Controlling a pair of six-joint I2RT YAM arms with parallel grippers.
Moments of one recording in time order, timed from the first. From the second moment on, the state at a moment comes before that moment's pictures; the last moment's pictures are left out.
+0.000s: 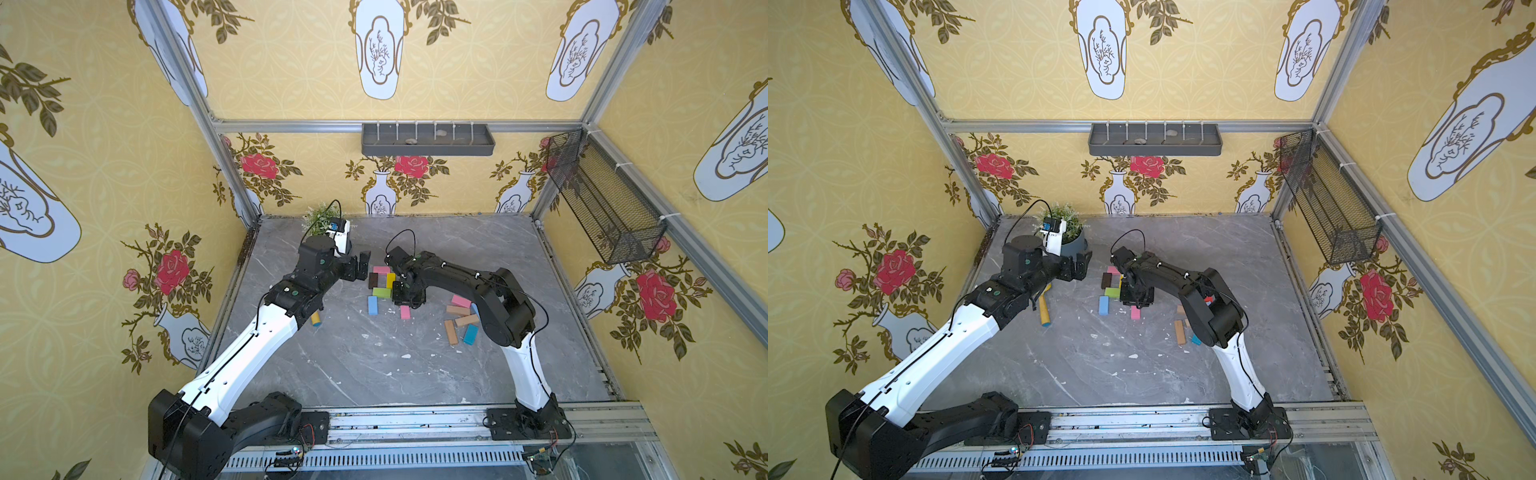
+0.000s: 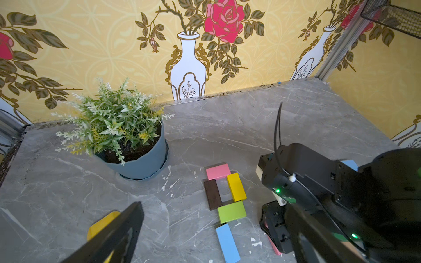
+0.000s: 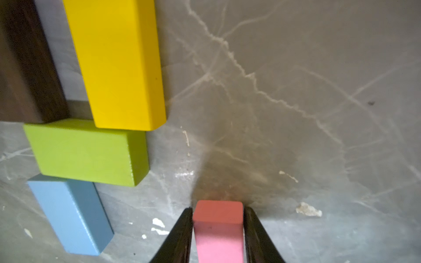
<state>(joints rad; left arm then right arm) -0.49 1.17 1.04 -0.29 -0.09 -0.14 0.81 2.19 1.68 -0.86 -0.04 0.75</state>
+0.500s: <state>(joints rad) -0.59 1.23 1.13 -0.41 -0.08 -0.22 0.80 1.97 1.54 -0.80 0.02 0.70</state>
